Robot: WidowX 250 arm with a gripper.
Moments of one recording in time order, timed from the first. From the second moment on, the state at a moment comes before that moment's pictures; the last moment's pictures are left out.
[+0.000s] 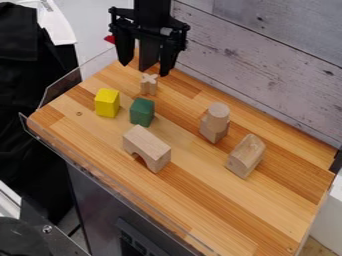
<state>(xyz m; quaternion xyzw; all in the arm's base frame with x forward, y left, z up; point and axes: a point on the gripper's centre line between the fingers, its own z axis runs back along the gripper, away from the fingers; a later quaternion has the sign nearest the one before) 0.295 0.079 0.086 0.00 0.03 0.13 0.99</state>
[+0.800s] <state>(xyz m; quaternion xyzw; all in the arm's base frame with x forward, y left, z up) 0.314 0.092 0.057 -0.01 0.04 0.17 0.98</state>
